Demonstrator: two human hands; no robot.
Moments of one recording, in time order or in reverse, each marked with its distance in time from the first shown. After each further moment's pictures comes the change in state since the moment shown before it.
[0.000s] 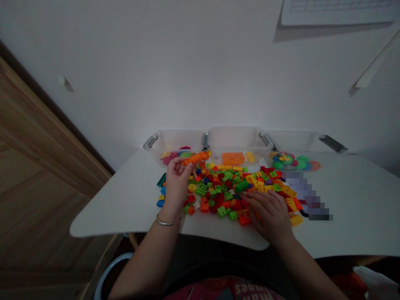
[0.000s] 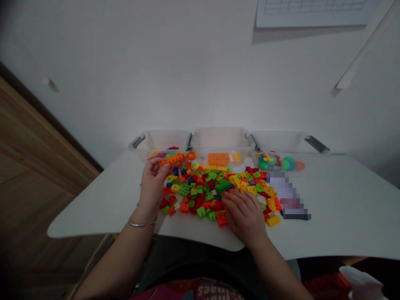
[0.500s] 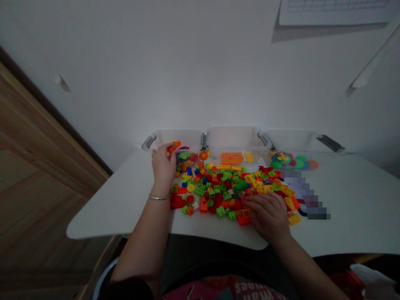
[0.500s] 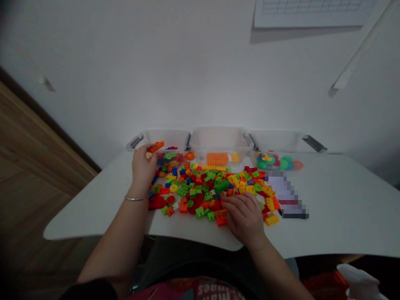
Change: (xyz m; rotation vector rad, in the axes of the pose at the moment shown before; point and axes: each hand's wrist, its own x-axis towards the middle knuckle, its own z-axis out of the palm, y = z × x) left_hand 0.066 -0.013 -0.030 0.872 0.061 0.319; right_hand -0.003 0.001 0.002 0.064 0.032 0.034
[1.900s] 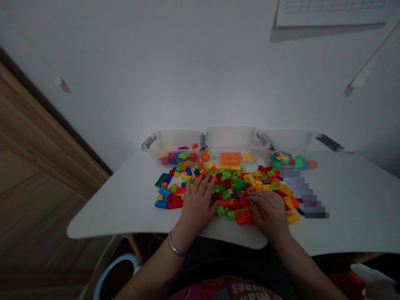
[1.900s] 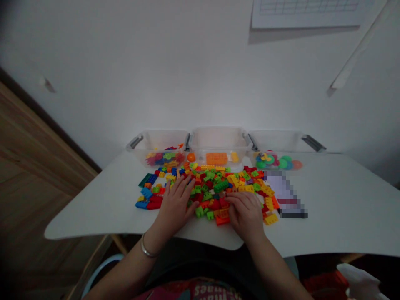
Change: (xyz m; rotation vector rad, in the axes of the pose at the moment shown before) left_hand -0.129 0.073 -0.009 0.245 -0.488 0.436; right_hand 0.006 0.005 0.003 0.102 0.027 0.103
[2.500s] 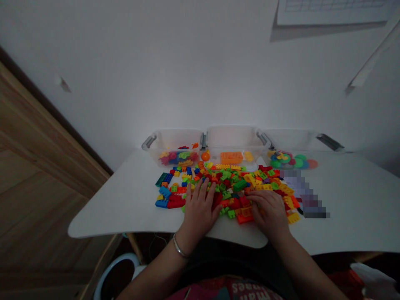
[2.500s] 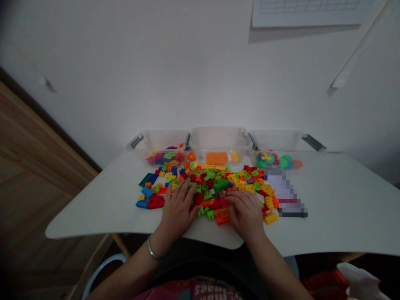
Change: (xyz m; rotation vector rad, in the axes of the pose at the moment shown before) left_hand -0.015 0.004 0.018 0.051 0.067 -0.005; right_hand -0.001 0.000 0.001 0.020 -0.007 0.005
